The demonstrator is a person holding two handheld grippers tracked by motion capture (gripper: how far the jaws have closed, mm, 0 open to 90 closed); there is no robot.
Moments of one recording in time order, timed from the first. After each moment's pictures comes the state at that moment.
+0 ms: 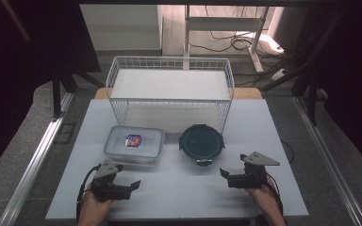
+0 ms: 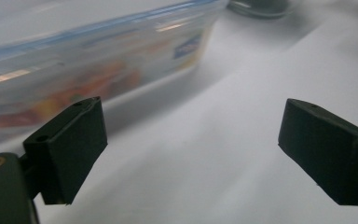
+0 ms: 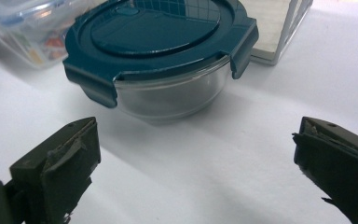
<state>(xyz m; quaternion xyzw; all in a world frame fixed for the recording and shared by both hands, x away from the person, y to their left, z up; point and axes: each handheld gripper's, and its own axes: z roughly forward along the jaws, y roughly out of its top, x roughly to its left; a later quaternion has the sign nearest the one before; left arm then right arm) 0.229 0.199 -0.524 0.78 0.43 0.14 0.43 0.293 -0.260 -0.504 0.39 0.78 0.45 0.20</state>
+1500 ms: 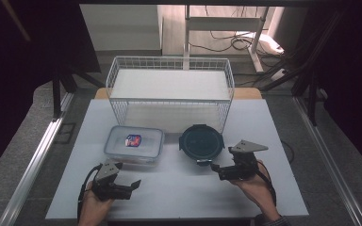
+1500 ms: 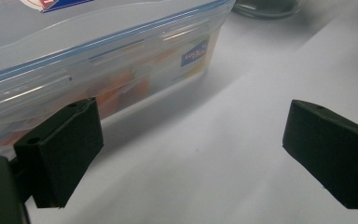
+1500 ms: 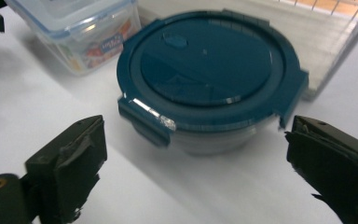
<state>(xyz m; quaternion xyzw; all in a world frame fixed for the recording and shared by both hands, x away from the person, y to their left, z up) 0.232 0.198 -0.527 0.79 0.41 0.17 0.43 0.307 -0.221 -0.462 0.35 0.82 0.42 0.16</state>
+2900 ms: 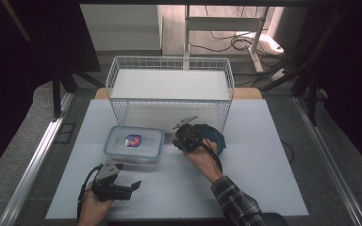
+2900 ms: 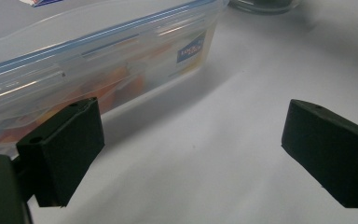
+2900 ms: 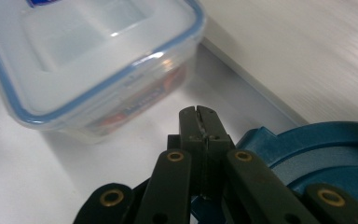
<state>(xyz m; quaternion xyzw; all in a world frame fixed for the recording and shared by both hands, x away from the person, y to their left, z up) 0.231 0.198 -0.528 0.79 0.40 0.16 0.43 0.389 -0.070 -0.476 0.31 0.89 0.31 0.11</state>
